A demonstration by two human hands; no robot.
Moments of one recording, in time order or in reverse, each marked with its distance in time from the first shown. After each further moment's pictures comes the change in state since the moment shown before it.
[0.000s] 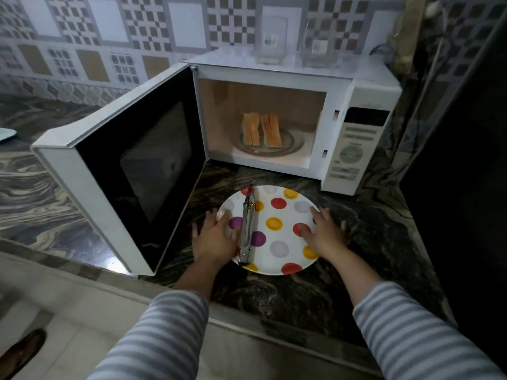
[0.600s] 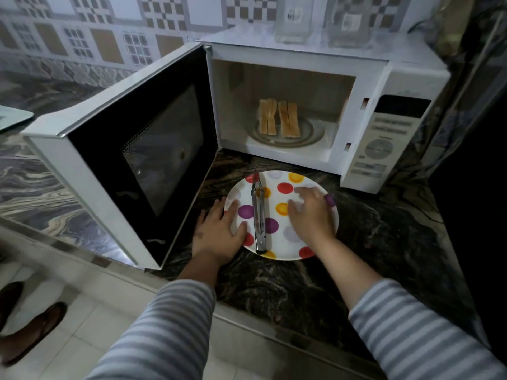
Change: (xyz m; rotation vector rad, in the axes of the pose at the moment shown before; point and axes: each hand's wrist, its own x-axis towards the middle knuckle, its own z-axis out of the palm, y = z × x) left_hand 0.007 -0.015 -0.001 0.144 0.024 0.085; right_hand 0.009 -0.065 0.006 0.211 0.263 -0.191
